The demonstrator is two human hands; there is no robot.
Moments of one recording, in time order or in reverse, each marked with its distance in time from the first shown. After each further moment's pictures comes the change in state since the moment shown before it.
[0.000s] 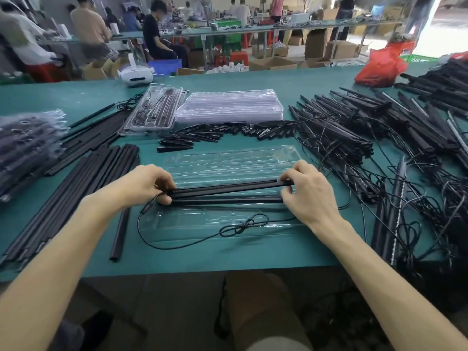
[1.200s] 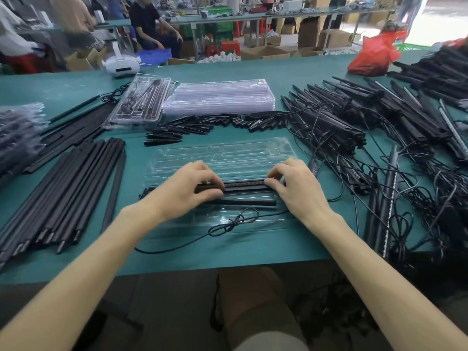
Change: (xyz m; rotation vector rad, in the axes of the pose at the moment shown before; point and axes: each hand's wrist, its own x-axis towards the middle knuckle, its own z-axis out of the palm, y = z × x) left_hand 0.001 0.074 0.055 -0.101 0.016 0.407; right_hand 0.004 0.009 0.012 0.146 -0.072 0.025
